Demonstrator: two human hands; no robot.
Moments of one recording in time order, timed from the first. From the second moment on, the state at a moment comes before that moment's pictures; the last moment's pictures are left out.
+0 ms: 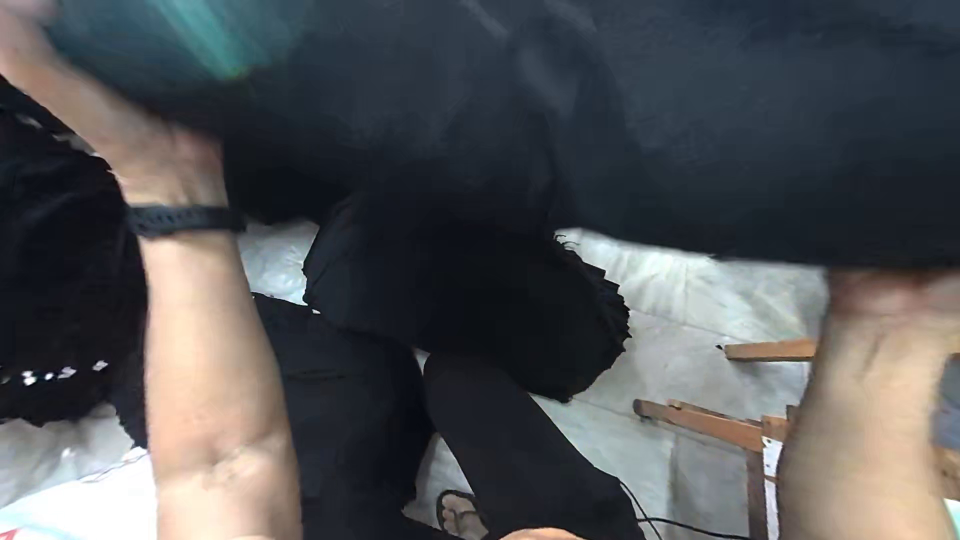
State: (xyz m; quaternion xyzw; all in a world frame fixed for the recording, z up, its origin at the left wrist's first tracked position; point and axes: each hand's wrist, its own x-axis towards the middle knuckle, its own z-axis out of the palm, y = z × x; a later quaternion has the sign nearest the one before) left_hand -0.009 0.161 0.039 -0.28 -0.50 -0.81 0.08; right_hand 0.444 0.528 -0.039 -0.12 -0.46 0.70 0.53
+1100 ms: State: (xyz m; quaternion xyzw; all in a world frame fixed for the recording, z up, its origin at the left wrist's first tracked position) left_hand 0.294 -0.054 -0.349 0.15 -0.94 -0.11 -0.29; right_hand 0.214 0.195 -0.213 0.04 -0.87 0.32 -0.38
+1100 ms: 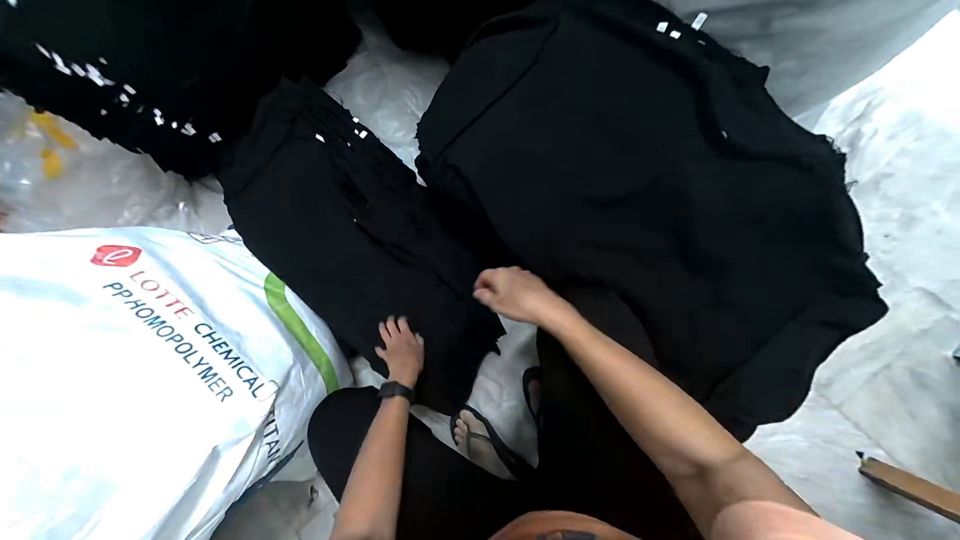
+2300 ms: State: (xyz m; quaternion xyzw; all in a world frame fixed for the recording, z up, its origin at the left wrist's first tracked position) left_hand 0.283 -0.038 -0.298 0.25 -0.88 -0.37 -0.18; right_hand 0.222 0.143 -0.286 0.16 -0.77 0.07 -0.62
